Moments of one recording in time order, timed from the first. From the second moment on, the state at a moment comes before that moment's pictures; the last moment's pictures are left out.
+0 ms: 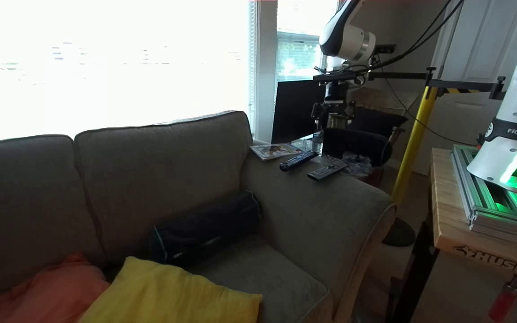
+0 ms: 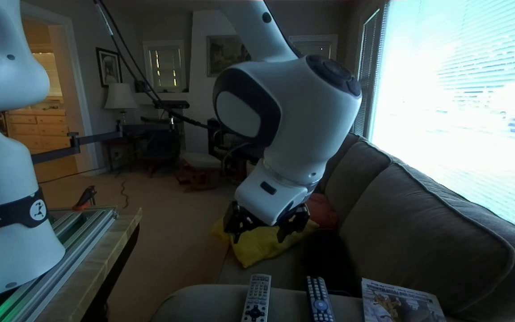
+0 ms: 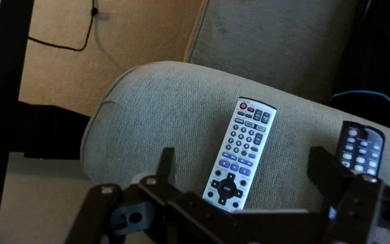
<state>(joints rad) -0.13 0.33 -0.12 -2.30 0.58 2.27 0.83</state>
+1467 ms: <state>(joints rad) -0.14 0.62 -0.09 -2.23 0.69 2.48 0.49</state>
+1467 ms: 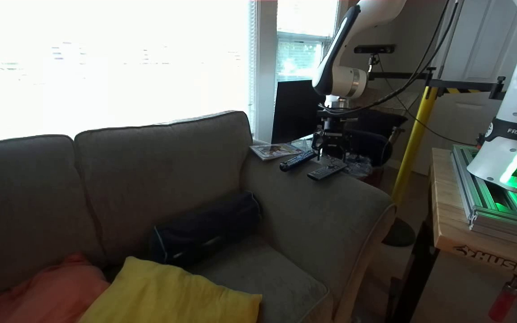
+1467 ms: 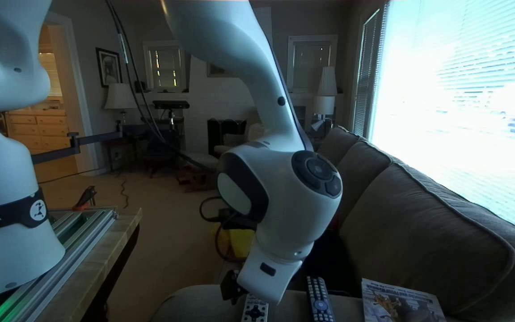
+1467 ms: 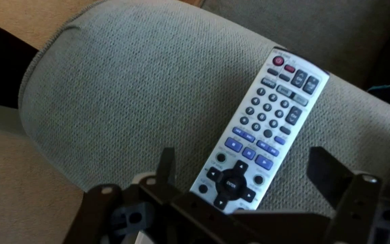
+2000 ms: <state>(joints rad) -0.15 0.68 -0.08 -2.22 0.81 2.57 0.49</state>
